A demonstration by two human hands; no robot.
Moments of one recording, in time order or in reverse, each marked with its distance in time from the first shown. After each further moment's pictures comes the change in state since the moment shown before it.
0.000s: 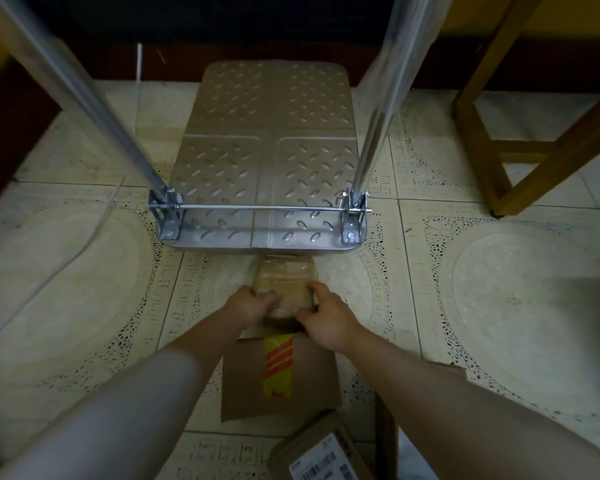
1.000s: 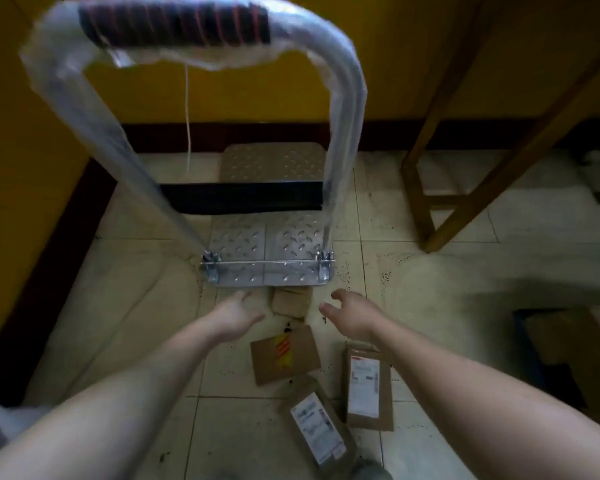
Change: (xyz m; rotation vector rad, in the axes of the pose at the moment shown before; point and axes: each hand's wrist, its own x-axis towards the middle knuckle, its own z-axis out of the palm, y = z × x) left_hand -0.287 0.143 -0.155 0.360 -0.101 0.140; right_hand -0.207 -0.157 -0.185 -0.281 -0.036 0.103
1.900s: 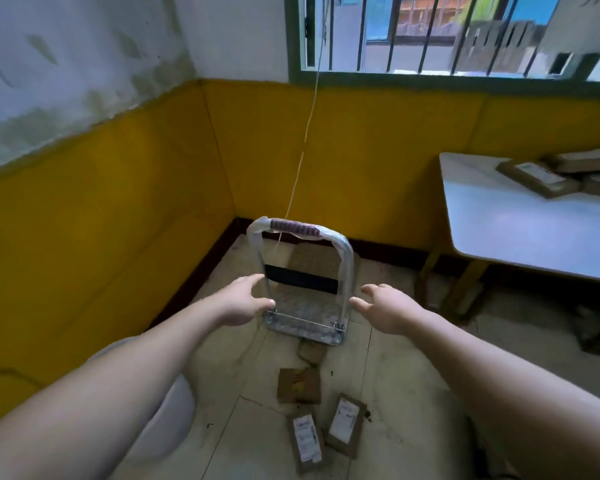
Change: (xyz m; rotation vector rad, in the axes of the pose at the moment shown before) left_hand -0.458 0.141 -0.113 0.041 0.426 0.077; right_hand -0.381 -0.082 -0.251 -0.369 0.217 -0.352
